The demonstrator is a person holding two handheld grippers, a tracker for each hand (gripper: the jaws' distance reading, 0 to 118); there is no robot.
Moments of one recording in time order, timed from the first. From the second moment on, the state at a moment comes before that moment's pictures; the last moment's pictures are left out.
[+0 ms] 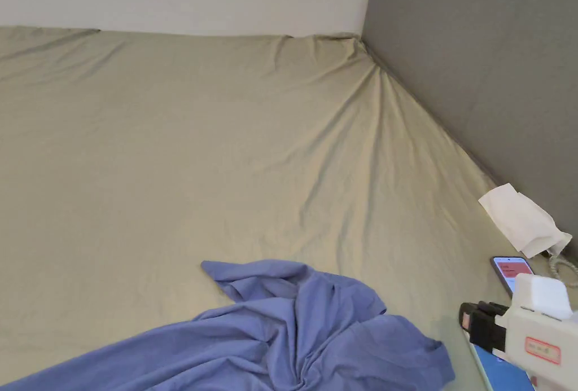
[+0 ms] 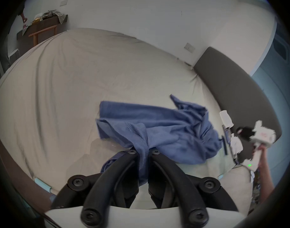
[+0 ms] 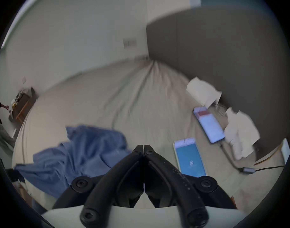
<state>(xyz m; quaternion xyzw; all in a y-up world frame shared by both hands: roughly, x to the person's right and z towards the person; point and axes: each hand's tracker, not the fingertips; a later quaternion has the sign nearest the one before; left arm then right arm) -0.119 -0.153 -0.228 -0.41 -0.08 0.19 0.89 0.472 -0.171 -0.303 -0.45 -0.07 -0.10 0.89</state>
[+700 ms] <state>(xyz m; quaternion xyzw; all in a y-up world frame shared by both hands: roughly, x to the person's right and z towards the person) -0.126 -0.140 -0.231 -0.37 -0.06 0.18 0.91 0.456 -0.177 -0.238 -0.34 -0.06 -0.18 0.92</state>
